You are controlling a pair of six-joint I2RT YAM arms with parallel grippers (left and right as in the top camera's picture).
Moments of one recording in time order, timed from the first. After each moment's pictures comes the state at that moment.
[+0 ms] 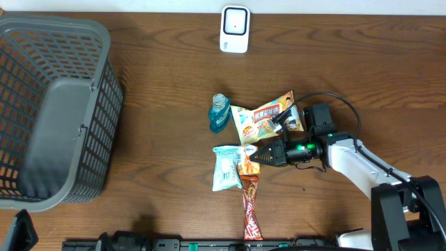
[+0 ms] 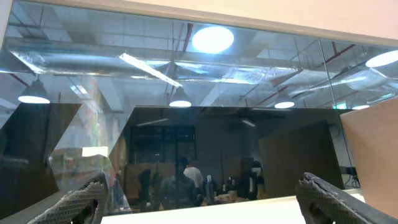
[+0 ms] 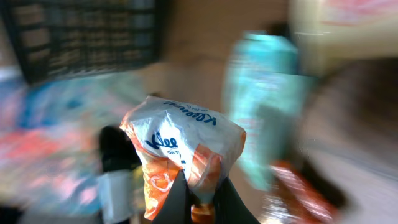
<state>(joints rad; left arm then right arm) -0.11 0.01 0.91 -0.17 0.18 -0.09 0.23 1.58 0.71 -0.37 -1.12 0.22</state>
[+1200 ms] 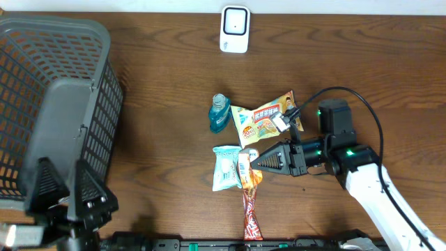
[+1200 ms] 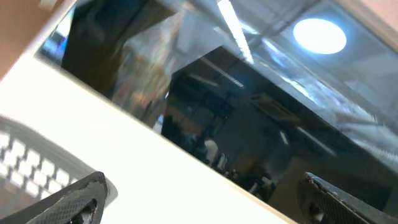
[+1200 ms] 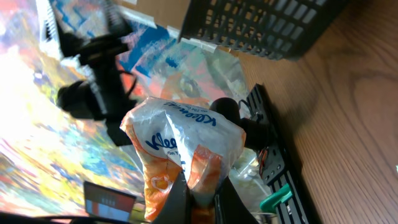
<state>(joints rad) -0.04 0.01 0.63 -0.13 -0.14 -0.61 0.25 1.22 0.70 -0.31 -1.53 0.33</state>
